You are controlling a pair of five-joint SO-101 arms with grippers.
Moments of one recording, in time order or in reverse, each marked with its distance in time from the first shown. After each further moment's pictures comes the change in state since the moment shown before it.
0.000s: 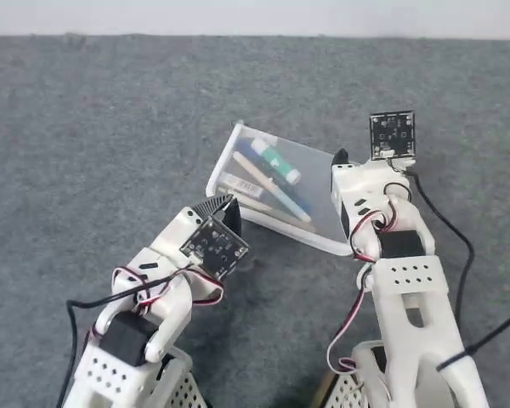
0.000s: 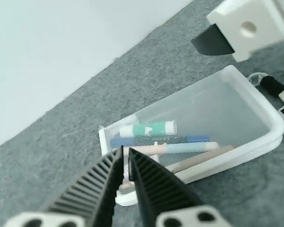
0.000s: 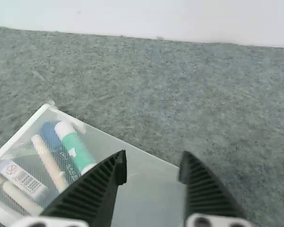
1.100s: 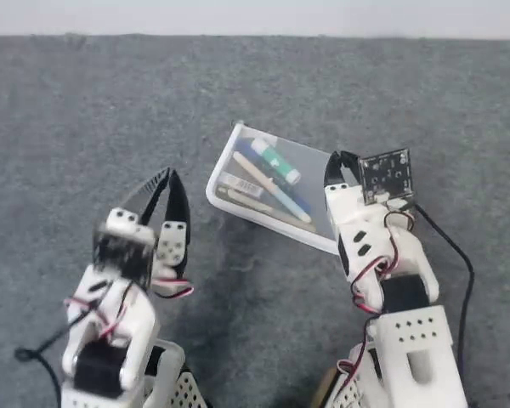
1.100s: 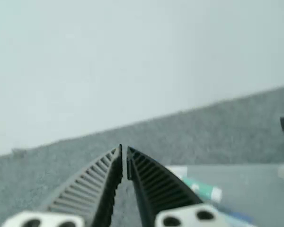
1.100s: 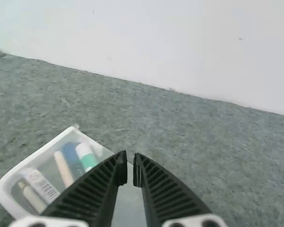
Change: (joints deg) left arm -14.1 -13.8 -4.1 0.0 15.6; right arm -4.2 -23.3 10.7 0.0 6.2
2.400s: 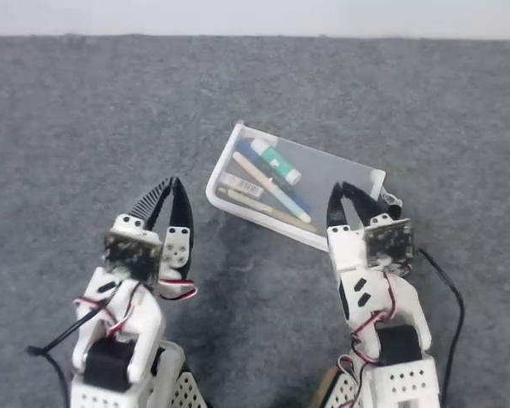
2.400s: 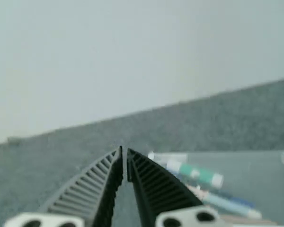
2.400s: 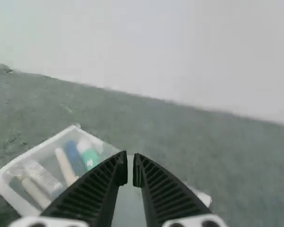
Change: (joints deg) left arm -0.3 -4.5 7.6 0.0 0.0; right arm 1.0 -39.6 27.8 4.0 -0.8
